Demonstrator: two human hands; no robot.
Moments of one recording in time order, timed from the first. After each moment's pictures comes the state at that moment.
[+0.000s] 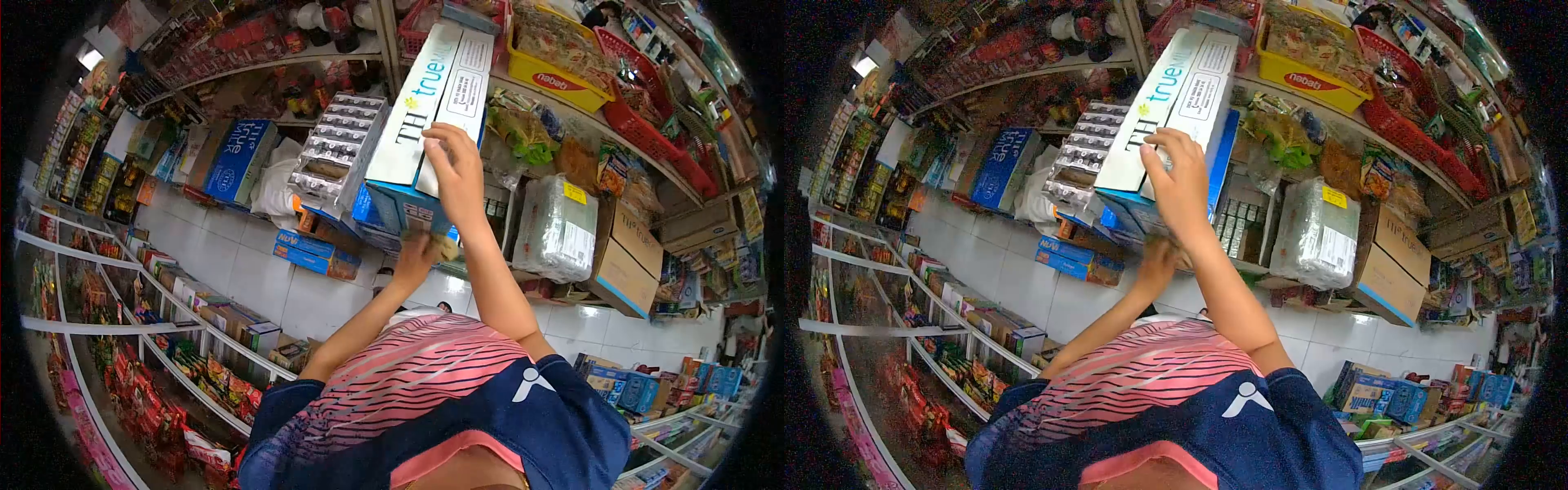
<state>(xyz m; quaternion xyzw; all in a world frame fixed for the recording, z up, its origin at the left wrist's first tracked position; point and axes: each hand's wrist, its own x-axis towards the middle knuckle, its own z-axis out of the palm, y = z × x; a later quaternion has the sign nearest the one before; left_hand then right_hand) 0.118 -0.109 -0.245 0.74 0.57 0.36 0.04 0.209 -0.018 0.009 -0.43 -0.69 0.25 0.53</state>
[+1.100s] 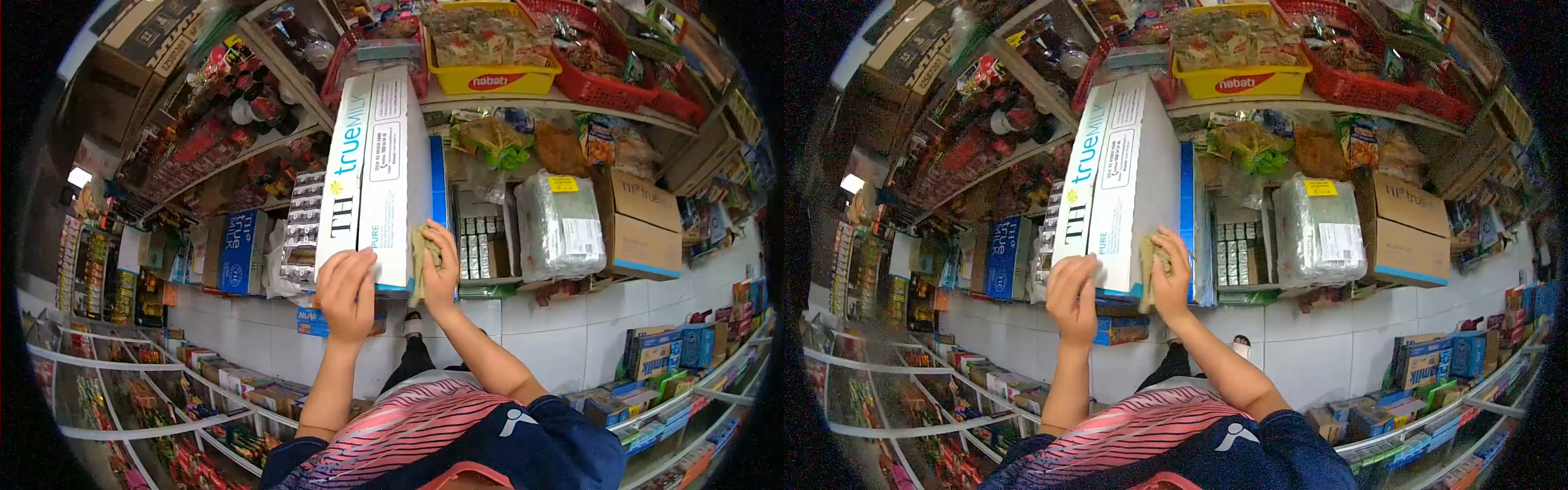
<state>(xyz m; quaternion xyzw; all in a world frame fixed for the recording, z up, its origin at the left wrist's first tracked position) 0.111 -0.058 0.015 0.77 0.46 0.44 -0.03 0.229 -0.028 -0.095 -0.43 -0.47 0.31 0.70</state>
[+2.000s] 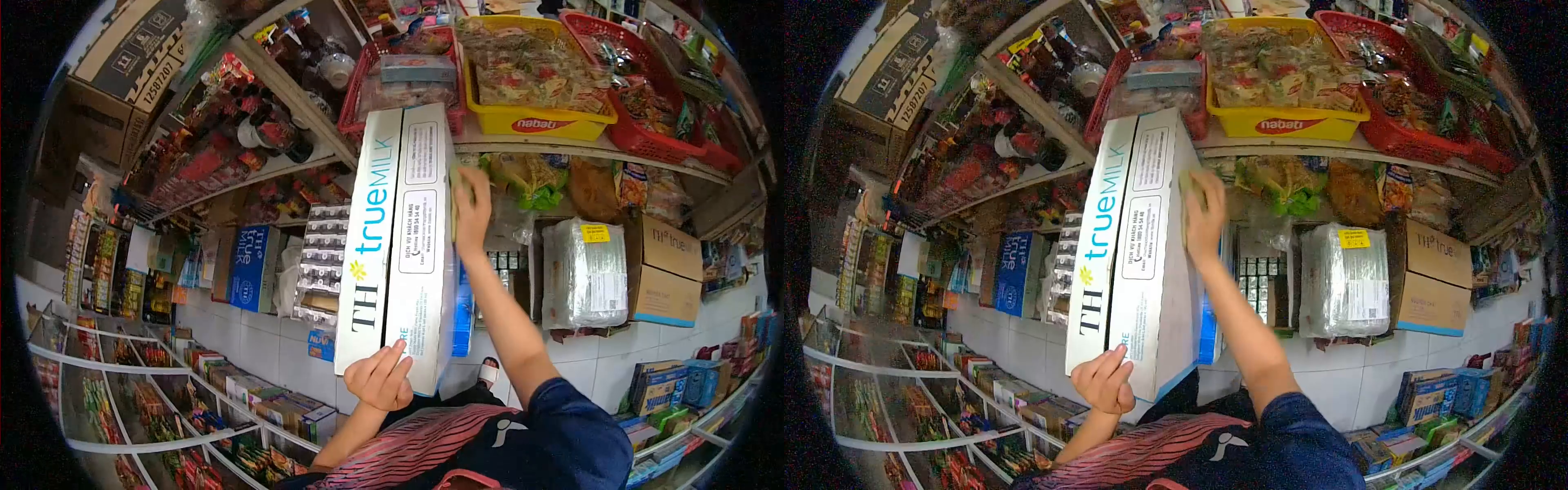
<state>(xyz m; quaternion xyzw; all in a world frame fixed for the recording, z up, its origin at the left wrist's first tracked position) 0.106 -0.036 -0.024 0.79 0.46 0.36 -0.19 0.246 0.189 -0.098 -0.44 -0.46 0.27 0.73</state>
